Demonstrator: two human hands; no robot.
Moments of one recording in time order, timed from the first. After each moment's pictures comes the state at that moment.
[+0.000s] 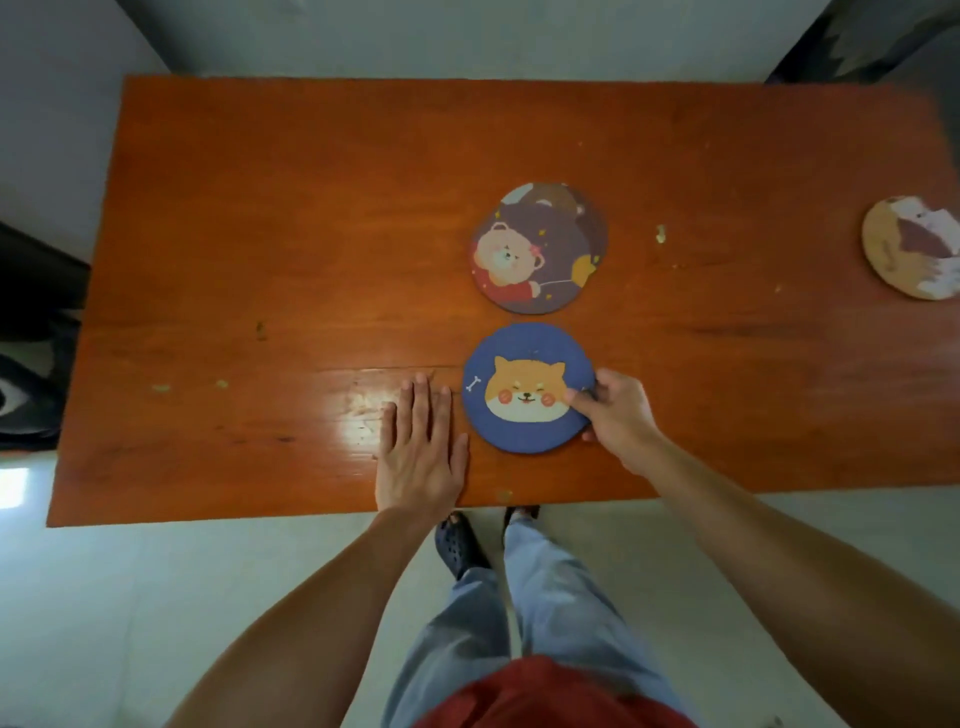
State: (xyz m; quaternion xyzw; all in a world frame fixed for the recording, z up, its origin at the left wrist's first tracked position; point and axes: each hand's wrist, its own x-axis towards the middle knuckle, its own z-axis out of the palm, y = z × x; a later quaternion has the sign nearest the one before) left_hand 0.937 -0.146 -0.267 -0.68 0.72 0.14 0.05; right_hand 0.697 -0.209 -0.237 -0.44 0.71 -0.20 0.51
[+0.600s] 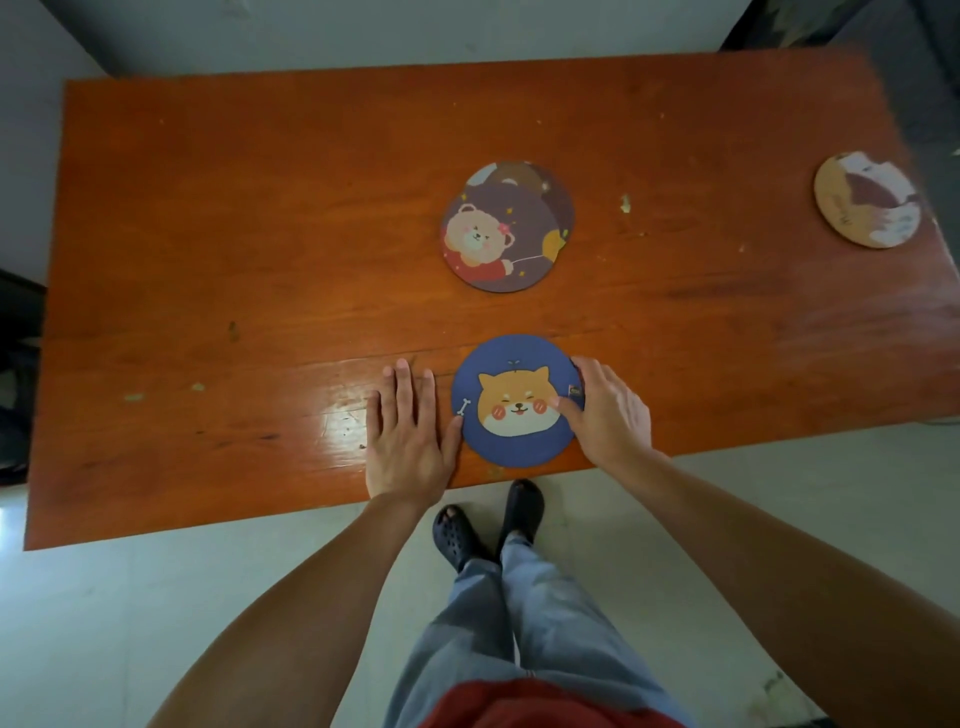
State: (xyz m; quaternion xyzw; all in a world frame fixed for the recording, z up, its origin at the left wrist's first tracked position) left_hand 0.939 -0.144 -0.274 -0.67 0.73 0.13 0.00; right_hand 0.704 -0.166 -0.229 -0.62 0.75 -0.05 0.23
